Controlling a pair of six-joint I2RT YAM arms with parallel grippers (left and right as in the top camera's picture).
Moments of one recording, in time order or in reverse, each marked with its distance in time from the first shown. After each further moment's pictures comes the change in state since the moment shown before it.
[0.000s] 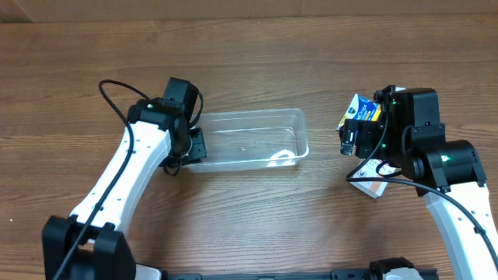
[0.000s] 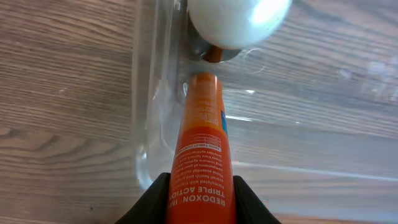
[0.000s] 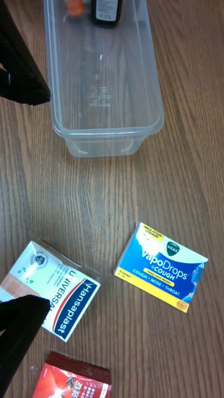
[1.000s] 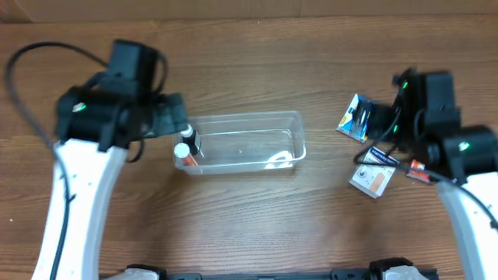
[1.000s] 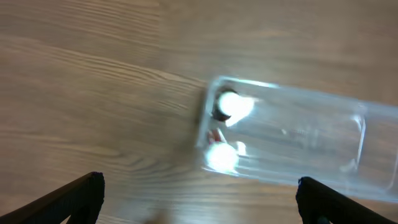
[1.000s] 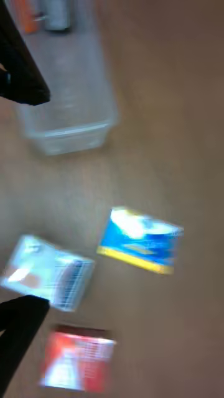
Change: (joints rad) left arm 0.080 -0.160 0.480 -0.310 -0.150 0.056; right arm 0.000 0.102 0.307 -0.171 0.127 0.129
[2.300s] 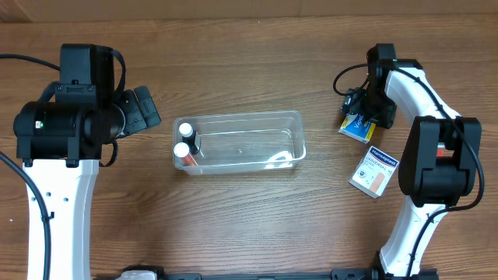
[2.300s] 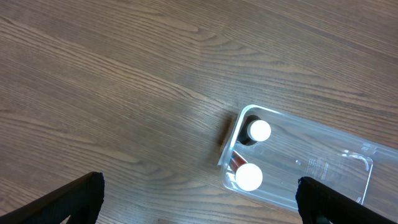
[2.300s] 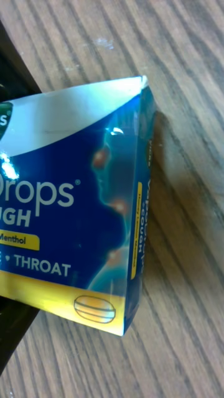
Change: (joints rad) left arm 0.131 -0.047 0.007 0.023 -0.009 0.007; right arm -0.170 0.875 0.108 0.231 -0.031 0.000
